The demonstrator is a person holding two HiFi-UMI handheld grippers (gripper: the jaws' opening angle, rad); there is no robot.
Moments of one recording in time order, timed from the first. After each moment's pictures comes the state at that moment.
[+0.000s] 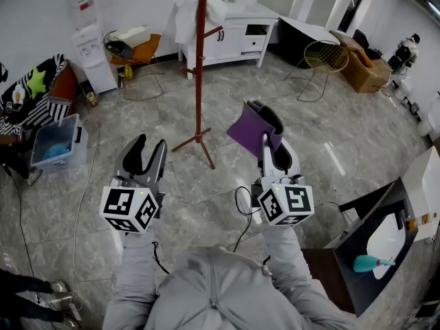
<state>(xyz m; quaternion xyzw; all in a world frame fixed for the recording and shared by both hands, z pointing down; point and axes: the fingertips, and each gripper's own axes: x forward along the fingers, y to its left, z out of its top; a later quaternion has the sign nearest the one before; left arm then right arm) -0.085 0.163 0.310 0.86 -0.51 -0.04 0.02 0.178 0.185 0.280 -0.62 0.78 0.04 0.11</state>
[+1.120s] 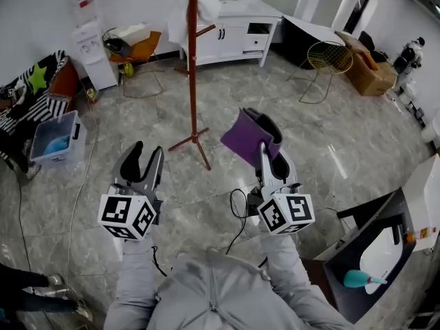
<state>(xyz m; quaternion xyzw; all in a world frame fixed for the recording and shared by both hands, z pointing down) -0.040 0.157 0.326 0.84 -0.54 -0.03 0.03 0.224 0.172 0.299 -0.59 0.80 -0.02 0.14</state>
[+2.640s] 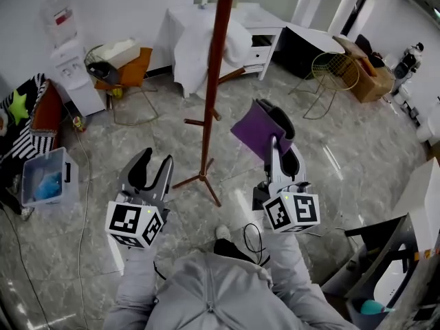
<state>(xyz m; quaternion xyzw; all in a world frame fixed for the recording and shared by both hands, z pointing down) -0.104 -0.139 0.332 0.88 -0.48 -0.02 0.02 0.151 -0.118 0.264 -0.64 0.75 0.05 0.14</state>
